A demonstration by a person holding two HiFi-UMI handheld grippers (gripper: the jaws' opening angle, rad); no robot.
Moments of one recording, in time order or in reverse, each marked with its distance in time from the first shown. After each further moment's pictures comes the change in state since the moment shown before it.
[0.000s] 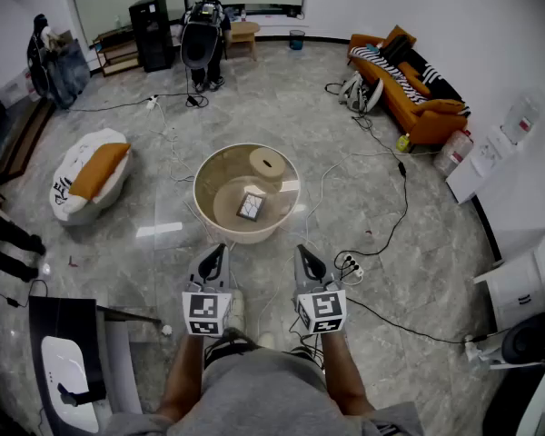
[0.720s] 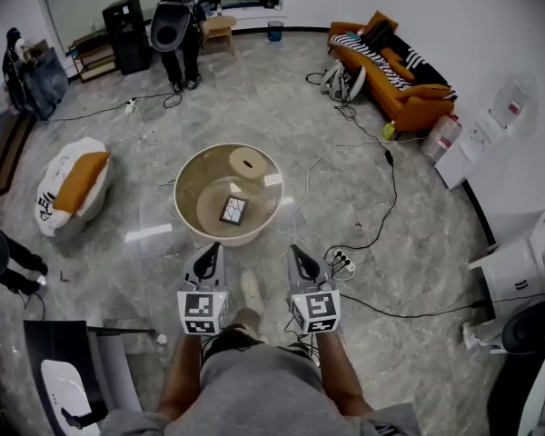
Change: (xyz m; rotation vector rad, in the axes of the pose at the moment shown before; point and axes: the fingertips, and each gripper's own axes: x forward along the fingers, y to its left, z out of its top) left arm 0.078 -0.018 0.010 -0.010 0.020 -0.062; right arm 0.032 -0.058 -0.013 0.028 0.022 -0.058
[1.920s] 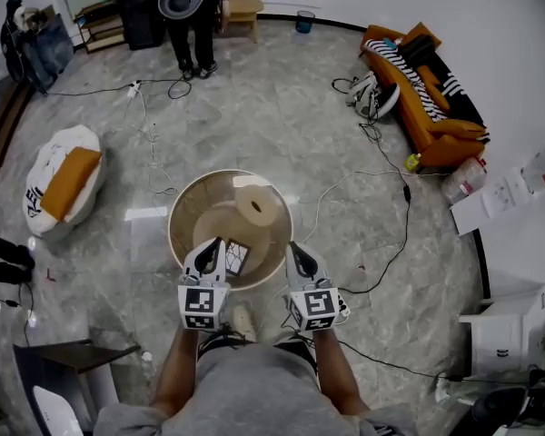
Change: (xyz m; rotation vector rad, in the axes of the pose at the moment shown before) left arm 0.335 0.177 0.013 -0.071 0.081 0.061; right arm 0.377 -0.120 0.020 -0.003 0.092 0.118
